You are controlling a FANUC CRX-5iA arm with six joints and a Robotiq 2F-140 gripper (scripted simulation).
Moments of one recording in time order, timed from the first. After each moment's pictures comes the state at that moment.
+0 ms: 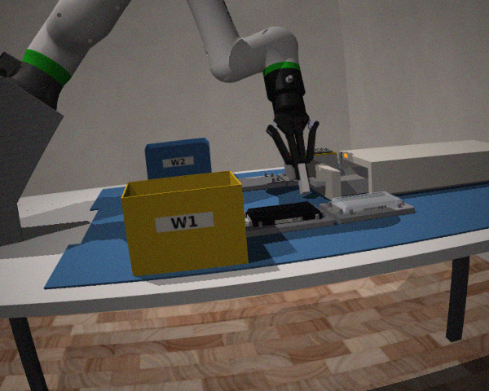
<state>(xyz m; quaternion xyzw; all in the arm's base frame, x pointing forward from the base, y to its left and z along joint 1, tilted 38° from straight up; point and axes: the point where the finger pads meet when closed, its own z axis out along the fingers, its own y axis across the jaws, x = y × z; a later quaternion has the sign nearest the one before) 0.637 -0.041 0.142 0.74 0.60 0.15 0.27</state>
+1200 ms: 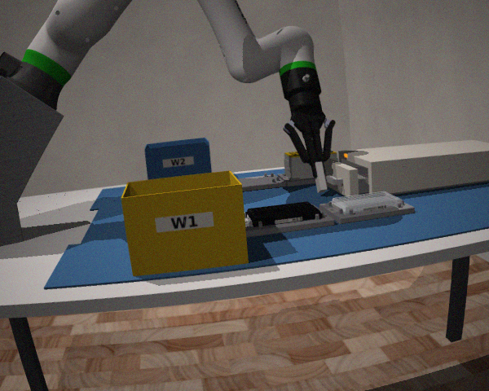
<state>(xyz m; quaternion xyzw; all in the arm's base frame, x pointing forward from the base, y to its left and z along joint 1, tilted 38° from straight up) 0.670 -0.046 0.165 0.74 0.60 0.15 0.27</state>
